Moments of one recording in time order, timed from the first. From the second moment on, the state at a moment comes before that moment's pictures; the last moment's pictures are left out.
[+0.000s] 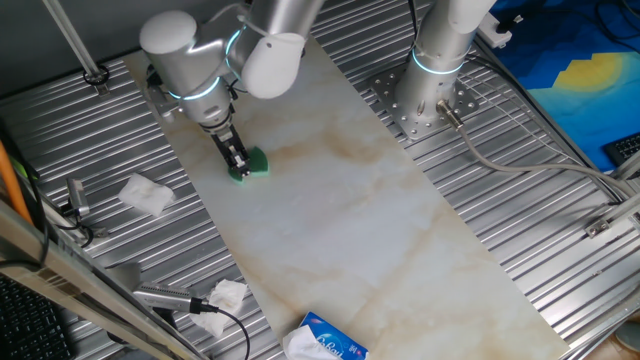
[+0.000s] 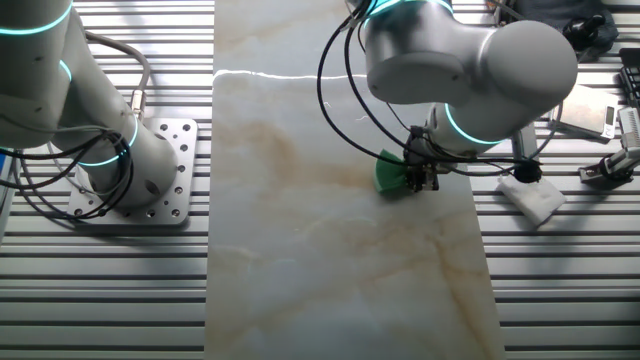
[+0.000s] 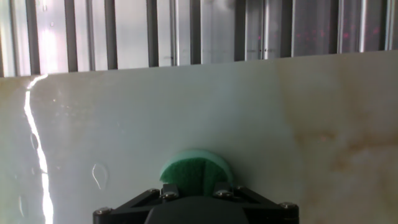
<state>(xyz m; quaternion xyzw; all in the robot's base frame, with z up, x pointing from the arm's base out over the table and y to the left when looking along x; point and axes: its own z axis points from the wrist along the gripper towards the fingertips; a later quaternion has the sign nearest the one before) 0.528 -0.007 0.012 0.01 -1.00 -0.07 0.06</state>
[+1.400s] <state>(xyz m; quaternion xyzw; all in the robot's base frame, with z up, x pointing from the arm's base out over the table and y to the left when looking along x) 0.528 0.029 0.011 -0.02 -1.00 -0.05 0.05</state>
